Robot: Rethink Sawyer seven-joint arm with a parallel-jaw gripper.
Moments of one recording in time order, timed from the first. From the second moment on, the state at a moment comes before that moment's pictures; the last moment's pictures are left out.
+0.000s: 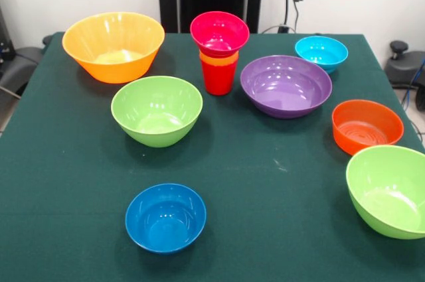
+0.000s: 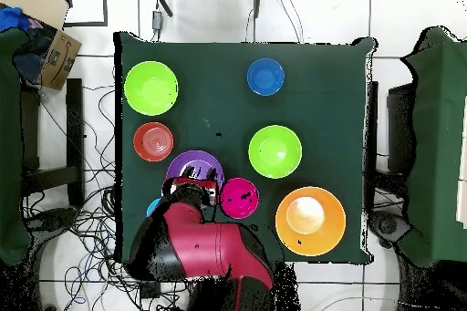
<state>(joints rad) 0.05 -1.00 -0.16 2.05 -0.22 0.07 1.95</state>
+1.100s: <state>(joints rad) 0.09 -0.84 -0.16 2.01 -0.22 -0.20 1.95</state>
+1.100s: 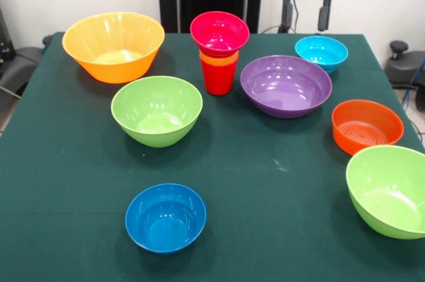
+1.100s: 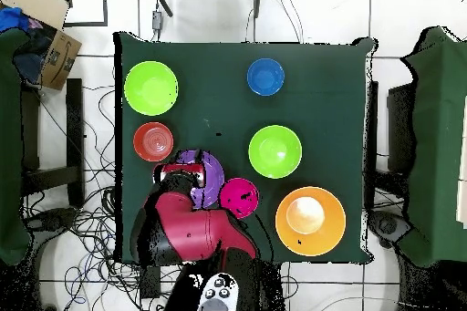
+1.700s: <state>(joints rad) 0.14 -0.72 -0.17 2.01 -0.21 -0.39 1.95</state>
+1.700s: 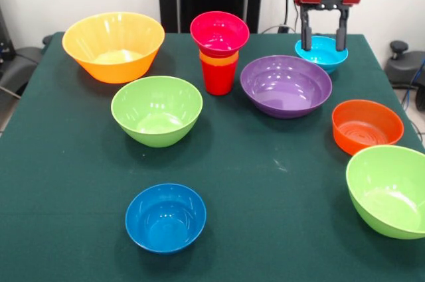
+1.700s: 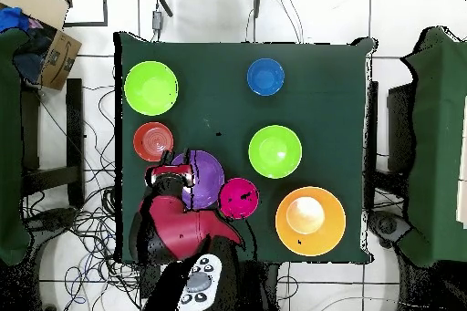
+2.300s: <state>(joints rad) 0.16 -0.63 -0.18 2.01 -0.15 -0.55 1.95</state>
